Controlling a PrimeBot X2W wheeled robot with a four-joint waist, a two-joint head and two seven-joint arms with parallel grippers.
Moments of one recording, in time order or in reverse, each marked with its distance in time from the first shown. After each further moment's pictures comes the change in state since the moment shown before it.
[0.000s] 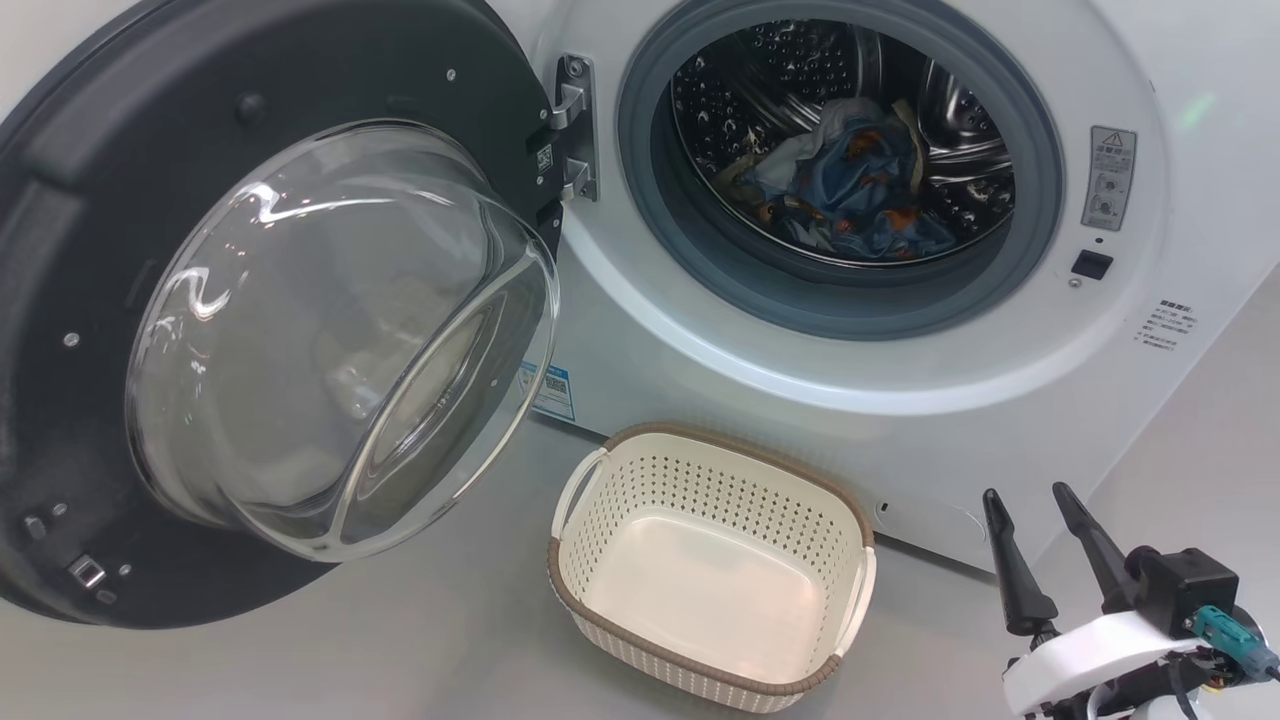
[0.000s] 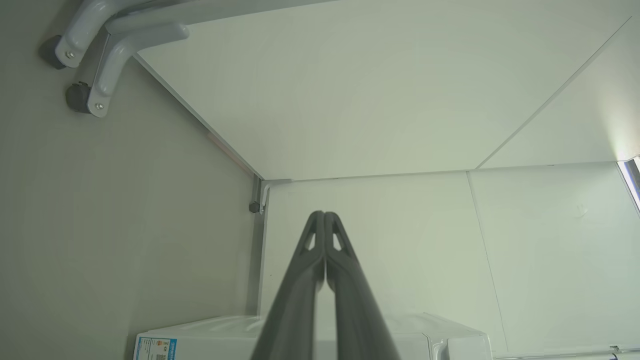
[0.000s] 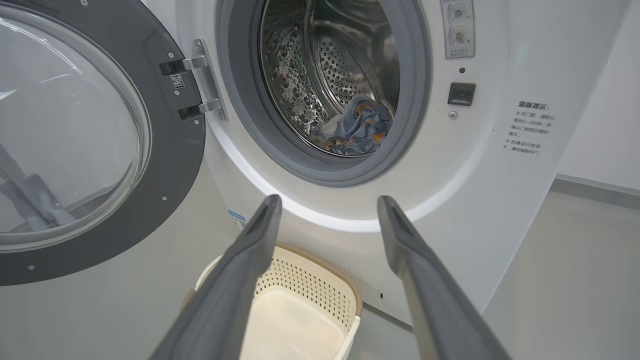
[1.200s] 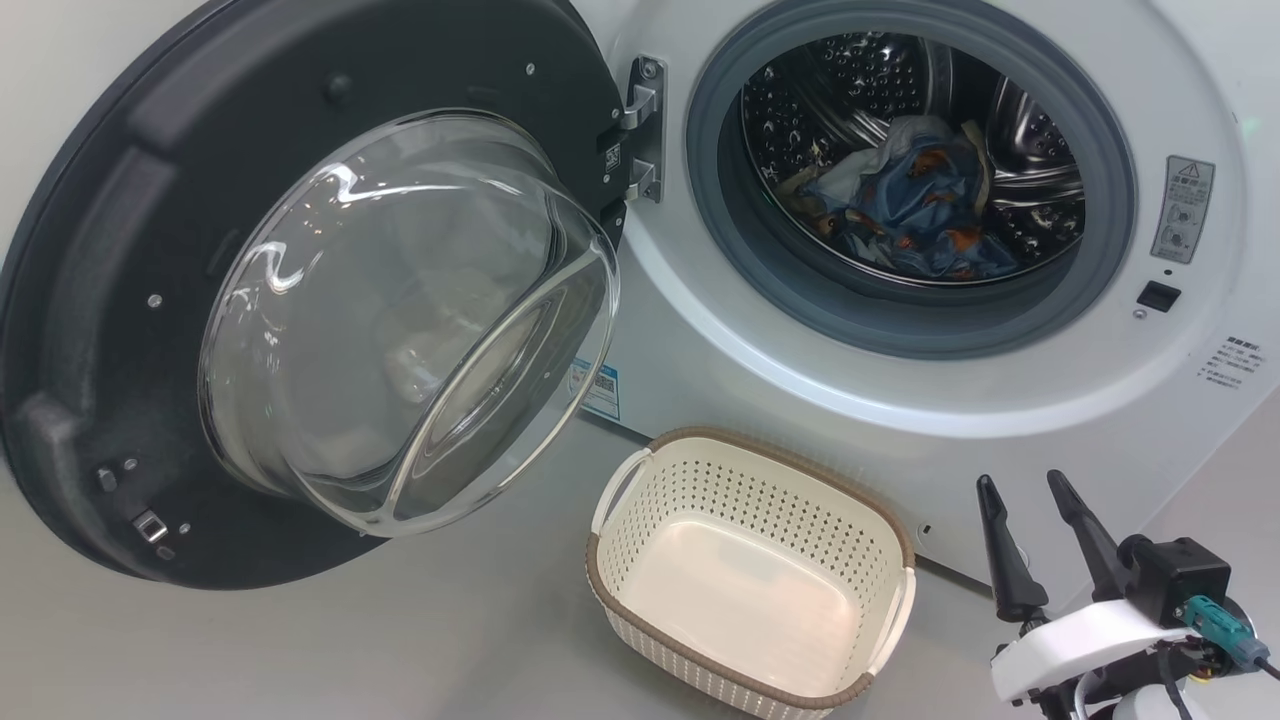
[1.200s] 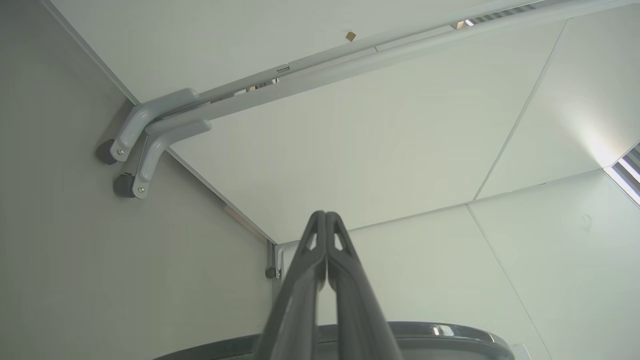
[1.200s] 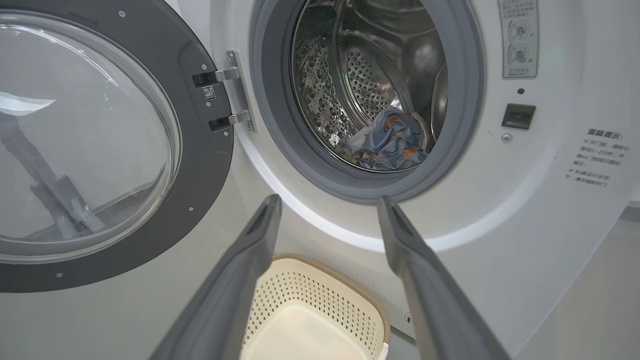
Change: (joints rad) left arm 0.280 -0.267 -0.052 -0.431 0.197 -0.033 -0.348; right arm -0.019 0.020 -0.001 -0.002 0.000 0.000 0.000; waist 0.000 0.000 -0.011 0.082
